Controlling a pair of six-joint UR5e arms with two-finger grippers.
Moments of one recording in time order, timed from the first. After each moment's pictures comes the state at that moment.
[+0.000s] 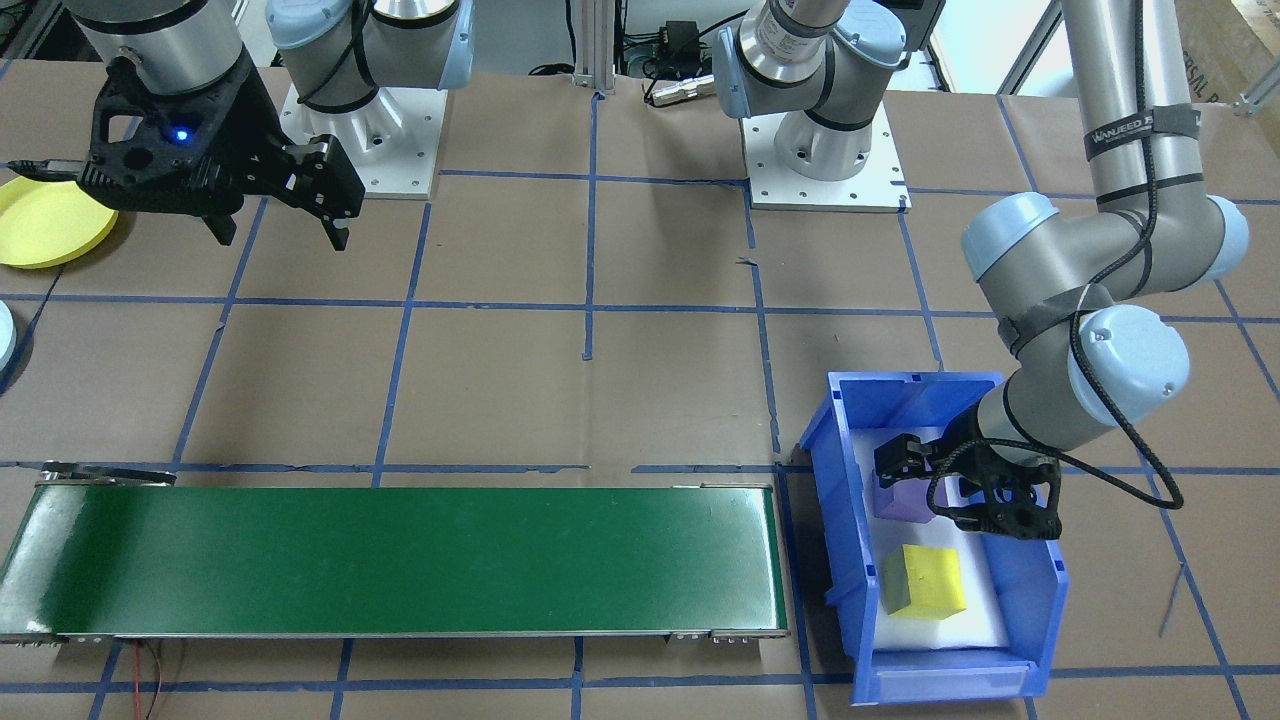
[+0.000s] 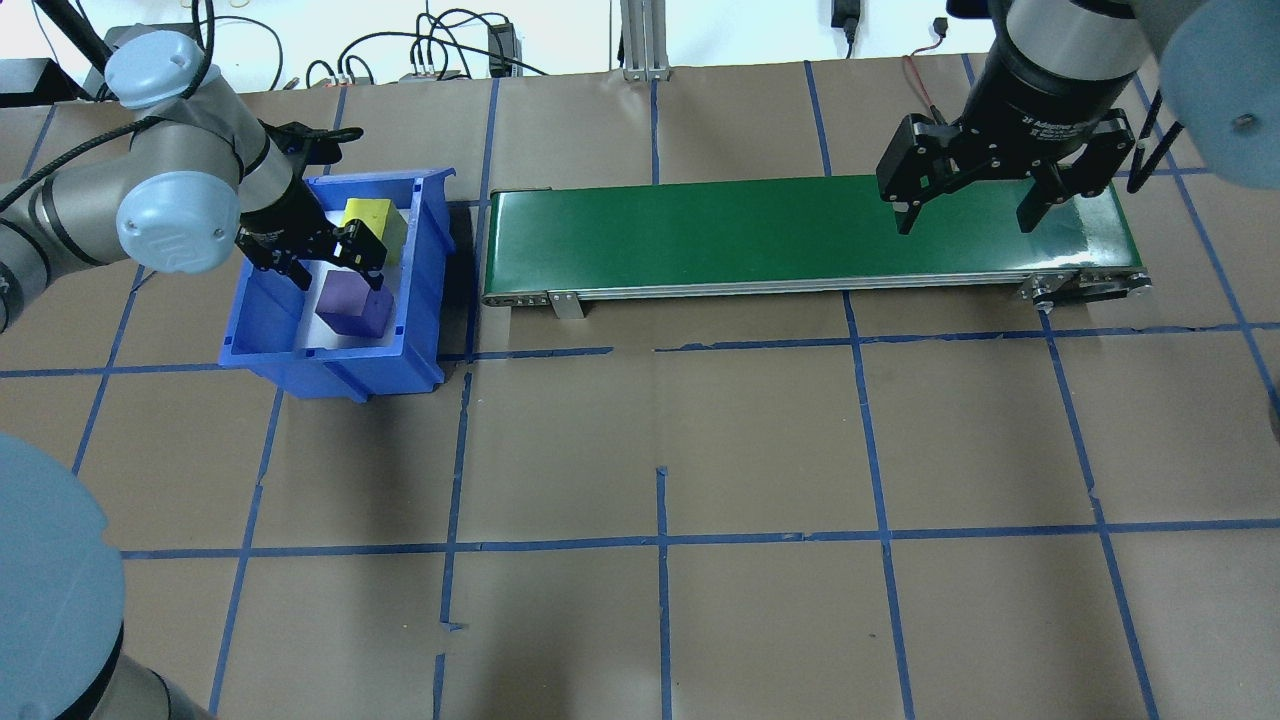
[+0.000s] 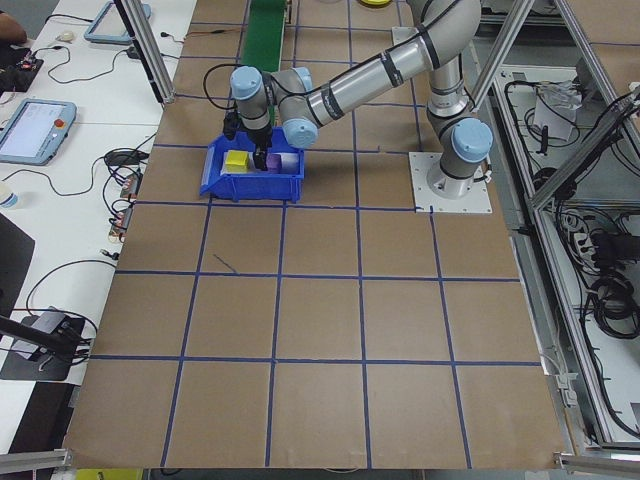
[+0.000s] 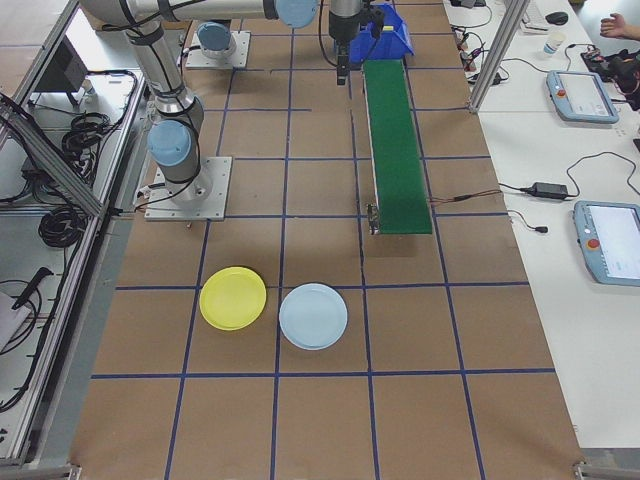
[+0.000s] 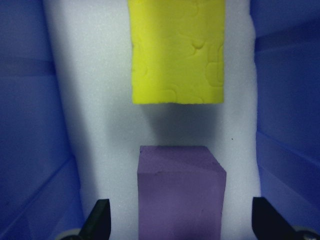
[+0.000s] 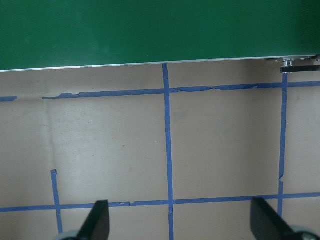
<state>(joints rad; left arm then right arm) -1.34 -1.98 -1.69 -1.11 1.53 0.32 1.56 -1.59 1.56 -1.54 -1.57 0.03</state>
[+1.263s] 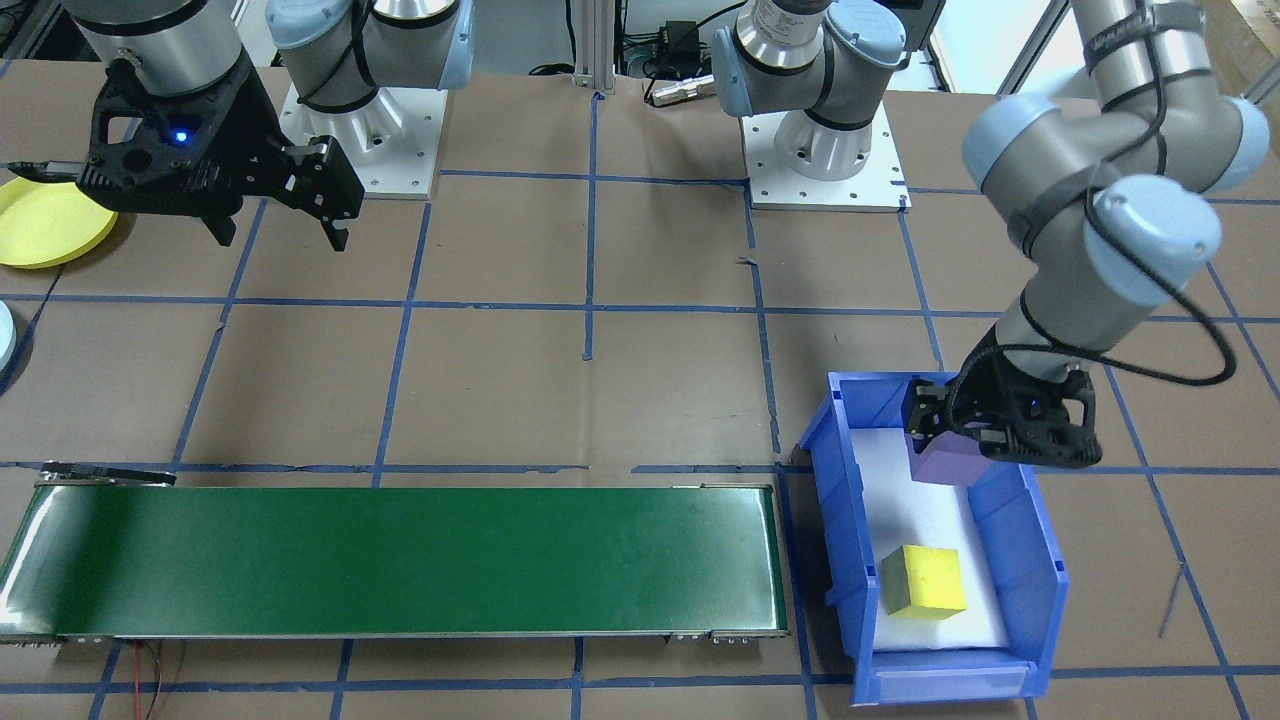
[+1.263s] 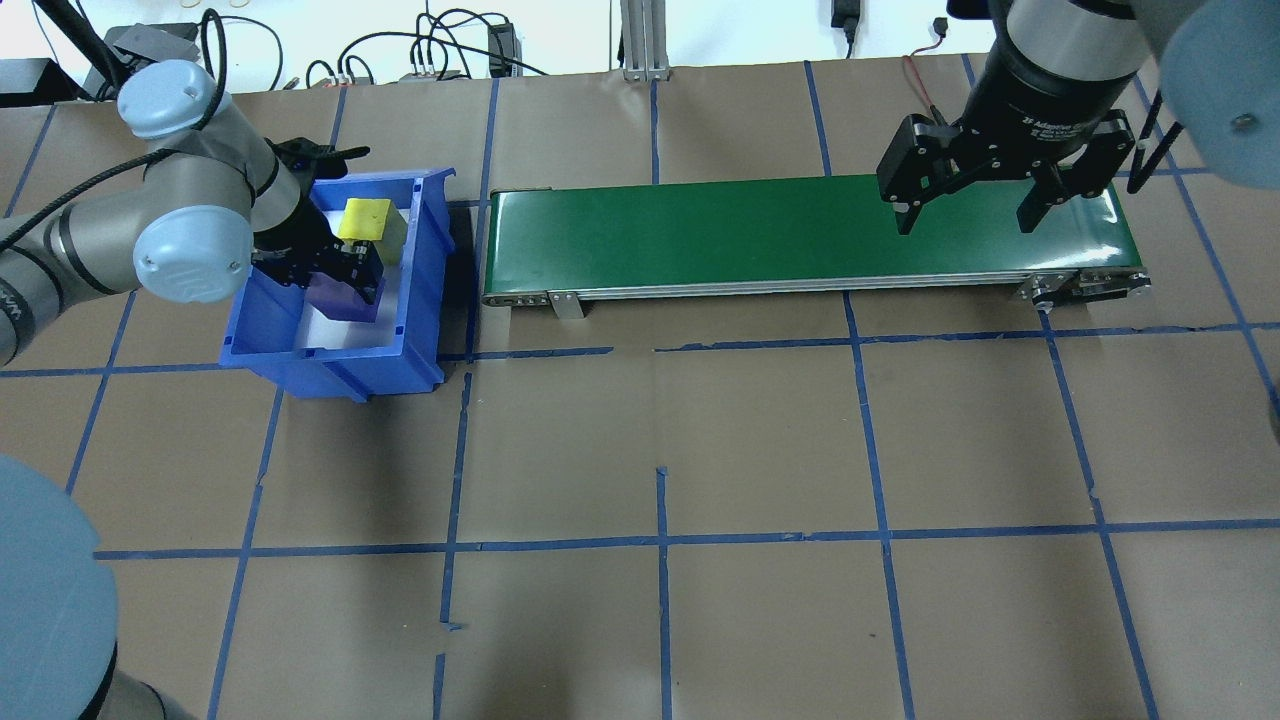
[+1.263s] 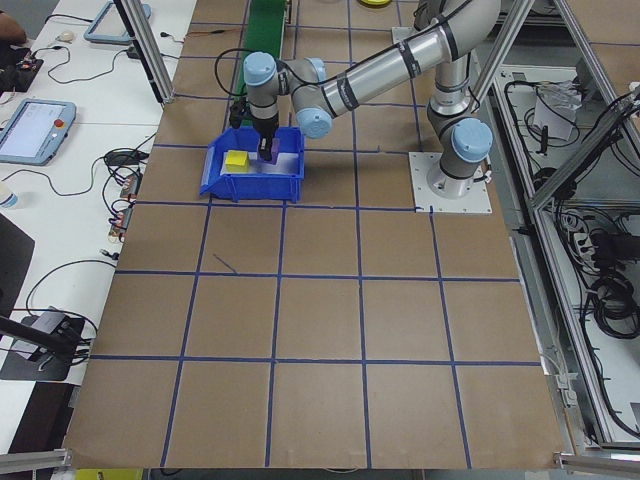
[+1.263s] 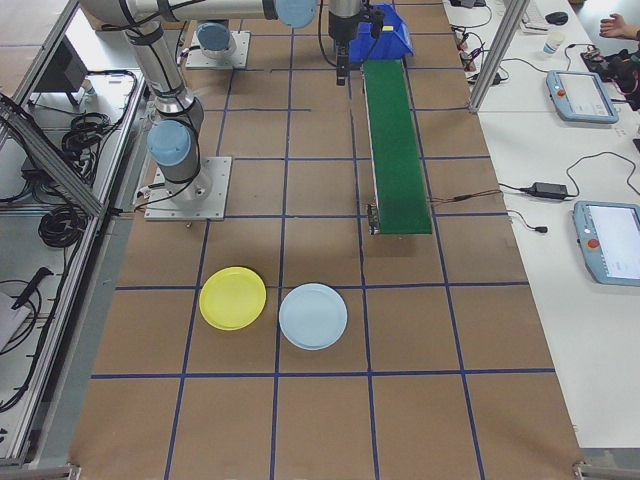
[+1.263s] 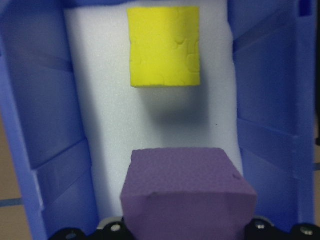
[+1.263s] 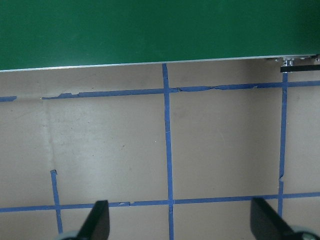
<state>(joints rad) -1.36 -1.76 -1.72 -1.13 1.53 0.32 1.56 -1.59 1.56 -1.54 -1.57 0.03</state>
